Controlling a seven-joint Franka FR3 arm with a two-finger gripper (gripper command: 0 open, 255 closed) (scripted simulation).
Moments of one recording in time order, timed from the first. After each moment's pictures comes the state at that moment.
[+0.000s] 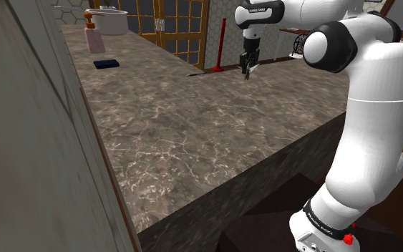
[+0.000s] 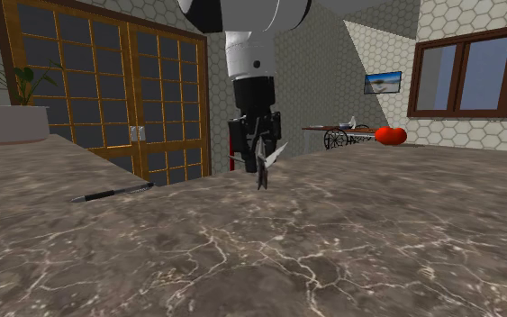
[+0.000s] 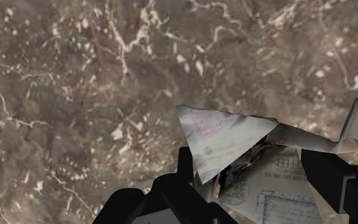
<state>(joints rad) -0.17 0.39 -0.31 -1.32 0.00 1.70 -0.52</state>
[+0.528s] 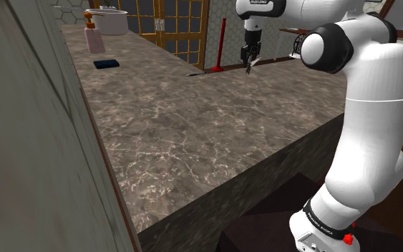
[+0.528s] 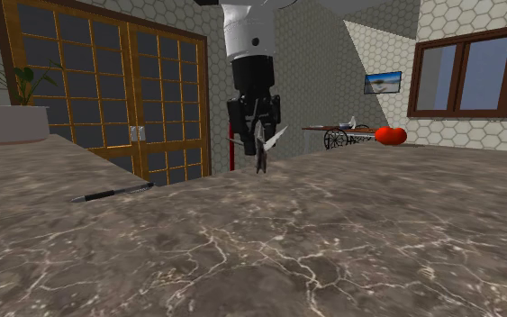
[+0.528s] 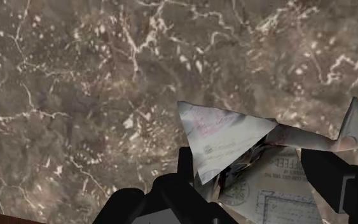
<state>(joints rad) -0.18 0.41 -0.31 -1.20 0.01 1.59 -0.53</state>
